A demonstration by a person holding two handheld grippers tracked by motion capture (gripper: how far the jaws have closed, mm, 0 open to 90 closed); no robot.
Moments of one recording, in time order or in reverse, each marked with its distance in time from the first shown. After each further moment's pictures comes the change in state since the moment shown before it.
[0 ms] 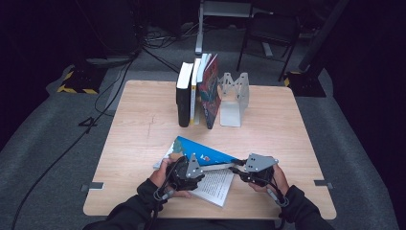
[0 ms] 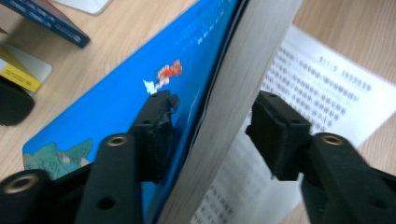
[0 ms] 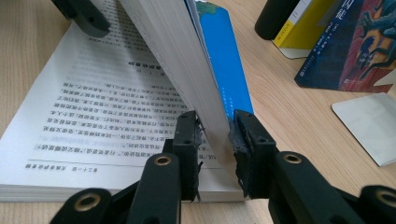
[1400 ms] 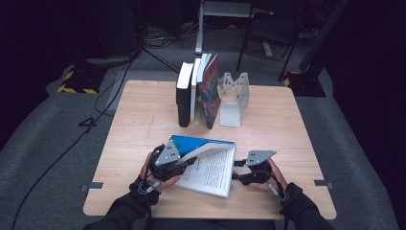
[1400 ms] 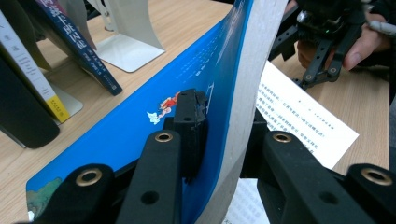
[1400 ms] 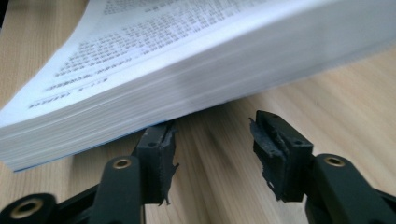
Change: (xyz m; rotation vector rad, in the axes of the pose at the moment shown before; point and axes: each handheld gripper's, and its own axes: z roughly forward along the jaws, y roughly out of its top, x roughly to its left) left arm 0.039 -0.019 -0.028 -0.311 -0.082 -0.189; right arm -0.019 -0.033 0.025 0.009 0.189 0.151
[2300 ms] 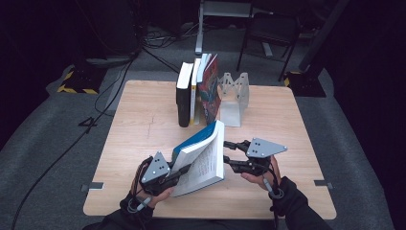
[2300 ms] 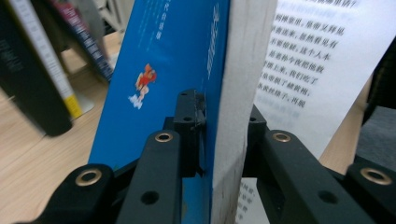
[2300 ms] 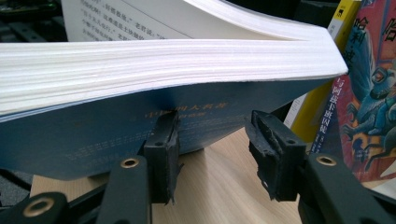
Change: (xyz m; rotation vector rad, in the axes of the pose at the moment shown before) left arm -0.031 -0.008 -0.044 -0.082 0.080 -0.061; right arm 0.033 0.090 -0.036 -0.334 -0.121 -0.039
